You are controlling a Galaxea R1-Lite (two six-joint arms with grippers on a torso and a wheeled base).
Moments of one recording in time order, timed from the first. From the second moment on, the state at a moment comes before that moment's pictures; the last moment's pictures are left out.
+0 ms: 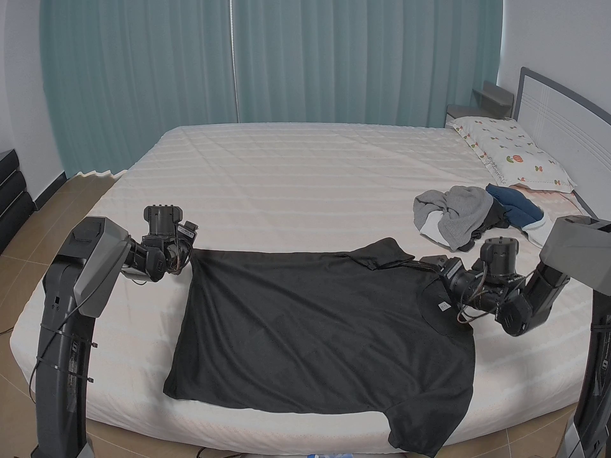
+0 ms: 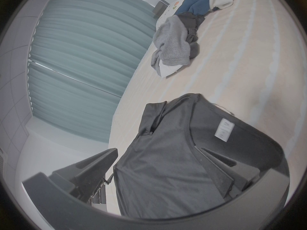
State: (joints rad) left arm -0.04 2.65 -1.76 -0.40 0.11 -1.11; right arm 0.17 2.28 -0.80 -1.06 0.19 1.03
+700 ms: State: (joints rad) left arm -0.02 2.52 -1.59 -0.41 -0.03 -1.25; right arm 0.29 2.65 -1.82 -0.28 0.02 0.90
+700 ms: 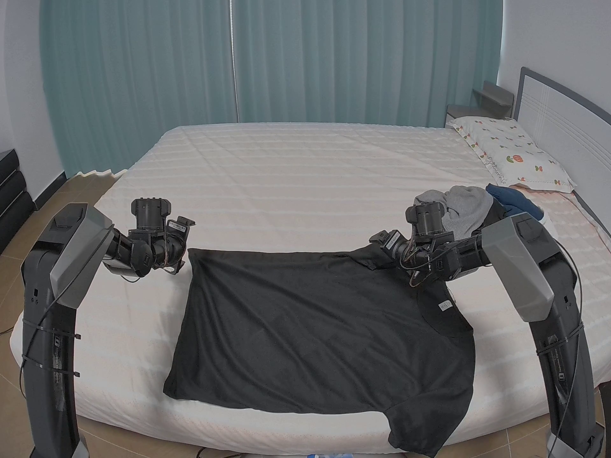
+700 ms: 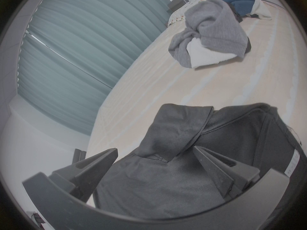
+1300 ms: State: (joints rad) left arm -0.02 2.51 -1.58 -0.41 -0.03 -1.26; right arm 0.29 2.82 -2.00 -0.53 -0.02 0.88
